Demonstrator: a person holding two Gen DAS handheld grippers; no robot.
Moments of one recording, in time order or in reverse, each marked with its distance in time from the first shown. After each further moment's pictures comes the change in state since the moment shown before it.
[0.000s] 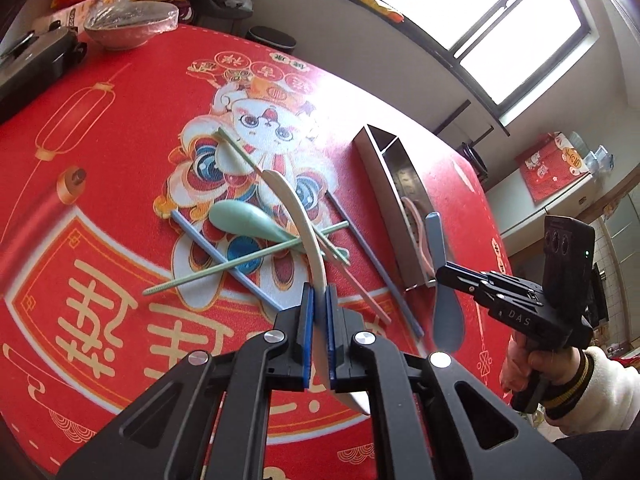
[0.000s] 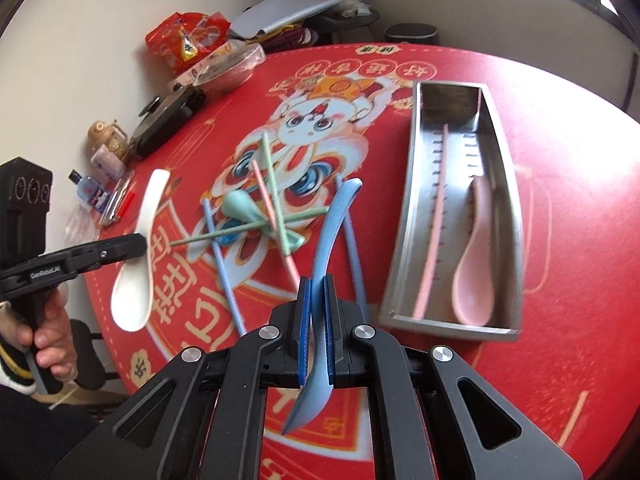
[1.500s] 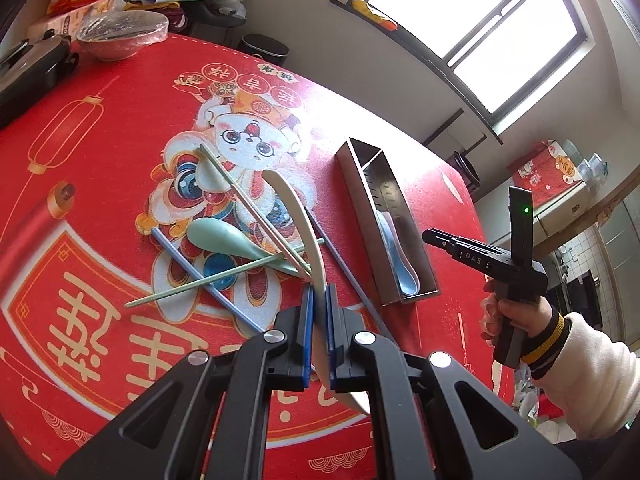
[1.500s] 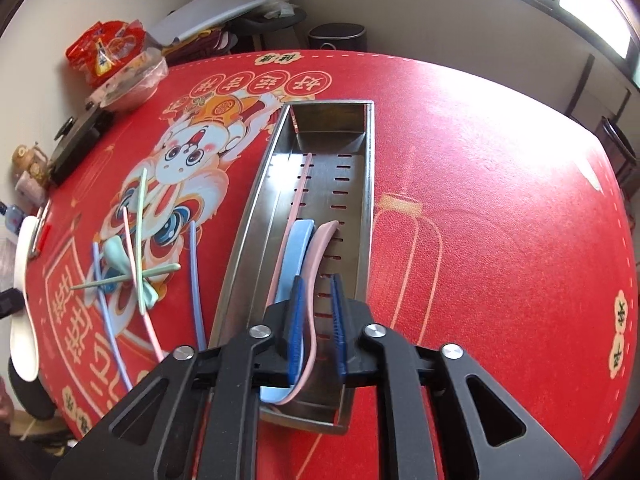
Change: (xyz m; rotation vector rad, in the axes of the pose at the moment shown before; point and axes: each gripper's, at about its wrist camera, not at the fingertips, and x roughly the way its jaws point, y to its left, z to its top) left arm -0.001 -0.023 0.010 0.003 -0.007 -0.029; right arm 0.009 -0.083 0.041 0.075 0.012 -0.227
